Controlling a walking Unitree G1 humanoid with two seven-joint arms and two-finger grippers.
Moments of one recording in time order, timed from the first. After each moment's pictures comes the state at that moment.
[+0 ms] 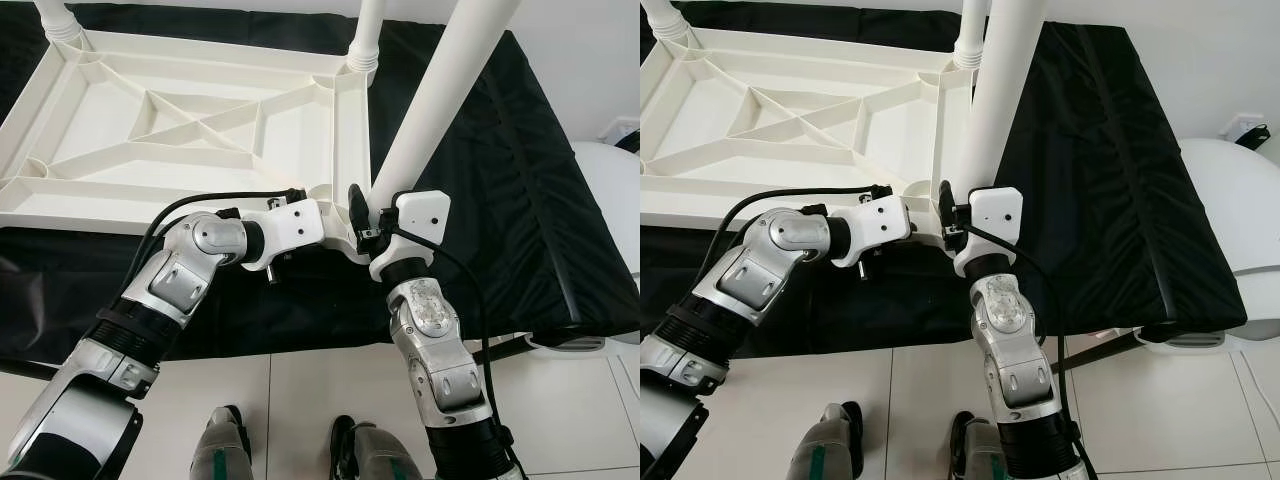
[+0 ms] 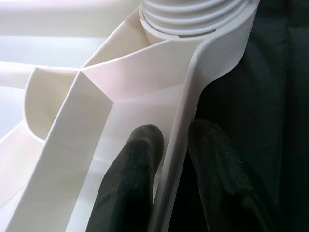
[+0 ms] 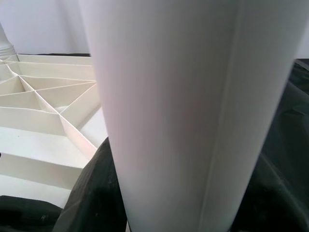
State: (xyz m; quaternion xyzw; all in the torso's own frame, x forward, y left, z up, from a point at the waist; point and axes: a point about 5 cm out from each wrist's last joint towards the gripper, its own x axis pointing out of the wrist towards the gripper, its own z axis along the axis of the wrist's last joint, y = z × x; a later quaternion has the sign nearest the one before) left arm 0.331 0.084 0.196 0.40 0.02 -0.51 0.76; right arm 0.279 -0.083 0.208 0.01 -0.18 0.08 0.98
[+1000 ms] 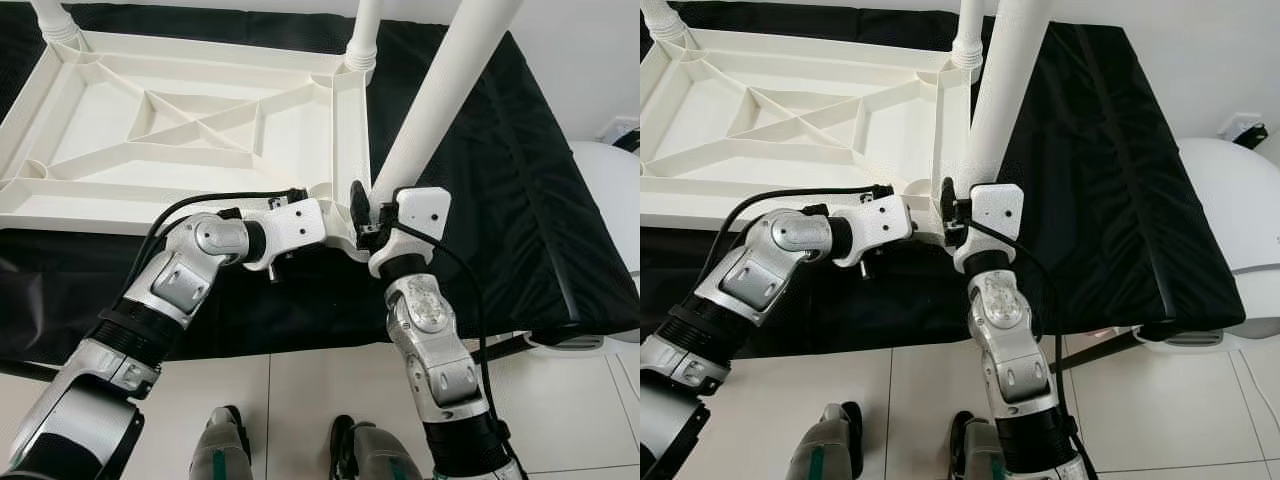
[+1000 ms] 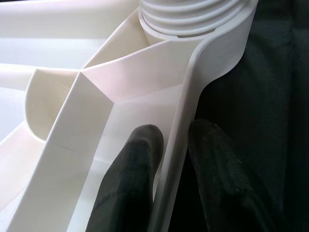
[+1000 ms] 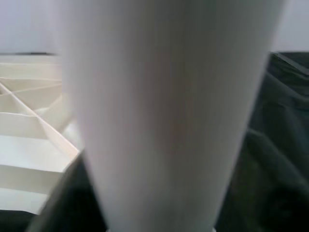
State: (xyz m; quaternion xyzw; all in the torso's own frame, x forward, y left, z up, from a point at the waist) left arm 0.331 0.082 0.196 0.40 0.02 -0.51 0.76; right arm 0.286 -0.087 0.208 0.02 -0.16 0.05 0.98
